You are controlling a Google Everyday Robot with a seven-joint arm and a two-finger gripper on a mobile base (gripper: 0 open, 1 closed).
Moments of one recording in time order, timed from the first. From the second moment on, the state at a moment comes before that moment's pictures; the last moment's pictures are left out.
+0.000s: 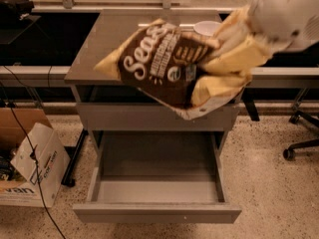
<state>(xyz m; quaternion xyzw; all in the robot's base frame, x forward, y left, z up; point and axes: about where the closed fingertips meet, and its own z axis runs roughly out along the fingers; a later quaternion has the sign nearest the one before) 0.429 -0.084 1.038 -0.68 0.62 0.19 0.35</state>
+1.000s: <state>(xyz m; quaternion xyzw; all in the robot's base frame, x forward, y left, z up) 0.421 -0.092 1.149 -0.63 0.64 0.16 0.40</state>
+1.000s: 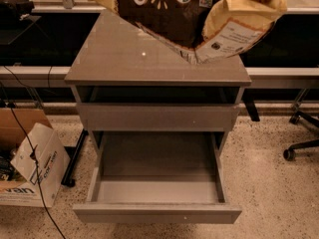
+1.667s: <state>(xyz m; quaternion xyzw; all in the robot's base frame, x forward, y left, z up) 0.485 -0.071 1.104 -0.63 0.65 0.16 0.39</state>
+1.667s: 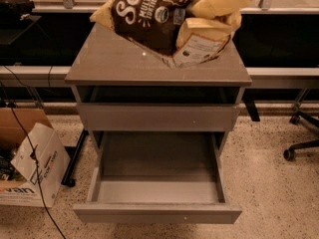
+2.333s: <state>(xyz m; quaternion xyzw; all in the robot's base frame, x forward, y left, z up) 0.559 -0.065 1.045 -0.60 0.68 0.17 0.39</state>
